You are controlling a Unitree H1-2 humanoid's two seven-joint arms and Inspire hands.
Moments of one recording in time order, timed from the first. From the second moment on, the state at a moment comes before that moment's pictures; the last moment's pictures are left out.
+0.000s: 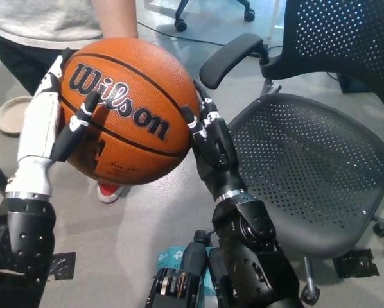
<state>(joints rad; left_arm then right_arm) -0.41 0.32 -0.14 -0.16 0.38 0.15 0.18 -0.58 0.26 0.10 0.50 0.39 -0.19 0.03</state>
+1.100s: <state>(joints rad) -1.00 0.07 -0.33 0.26 0.46 0.27 0.12 -0.67 0.01 -0.18 0.04 0.47 0.19 -0.20</state>
